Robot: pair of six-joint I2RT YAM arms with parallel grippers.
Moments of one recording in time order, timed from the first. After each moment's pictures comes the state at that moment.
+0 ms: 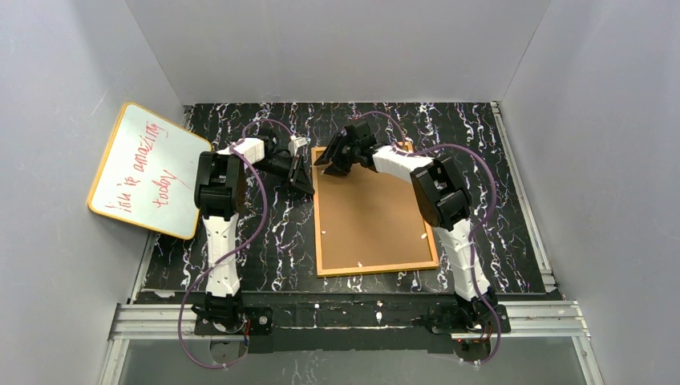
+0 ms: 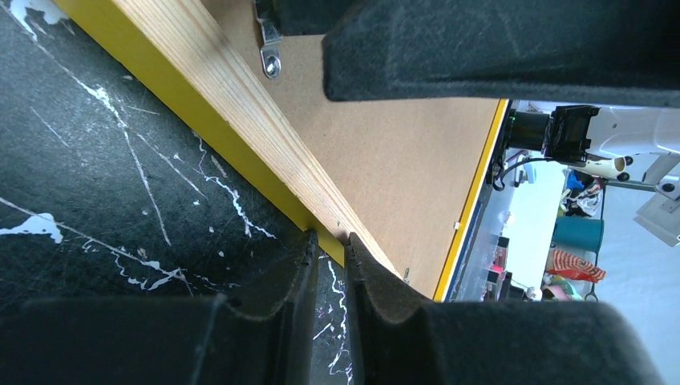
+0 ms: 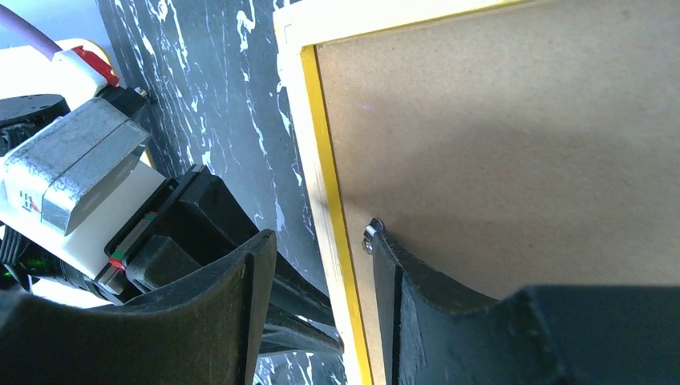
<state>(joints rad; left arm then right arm) -0.13 2.33 1.66 -0.84 1.03 0.25 0.60 2.32 1.73 -0.11 -0.34 1.02</state>
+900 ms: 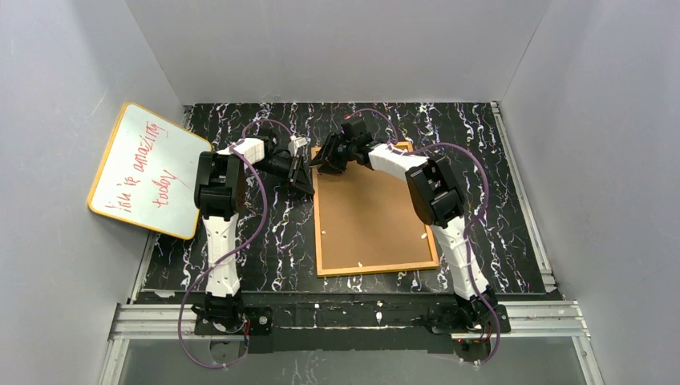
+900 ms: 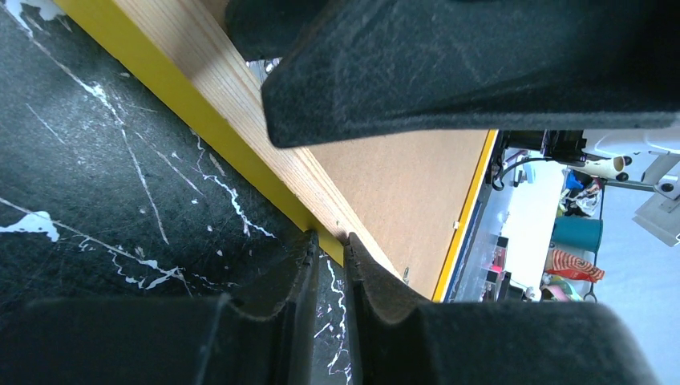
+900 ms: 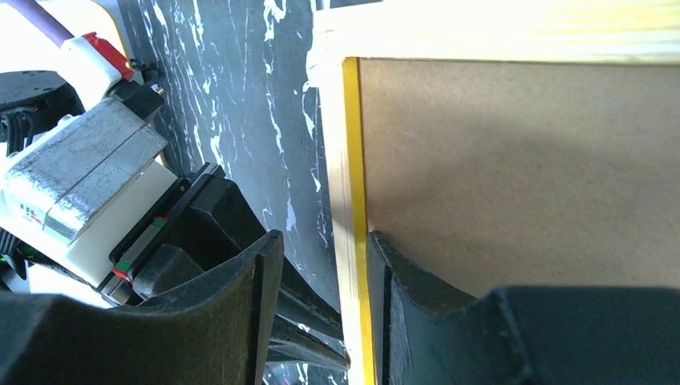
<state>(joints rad) -0.13 2.32 1.66 -0.84 1.03 0.25 0.60 2.40 1.84 -0.13 -0.42 0.98</state>
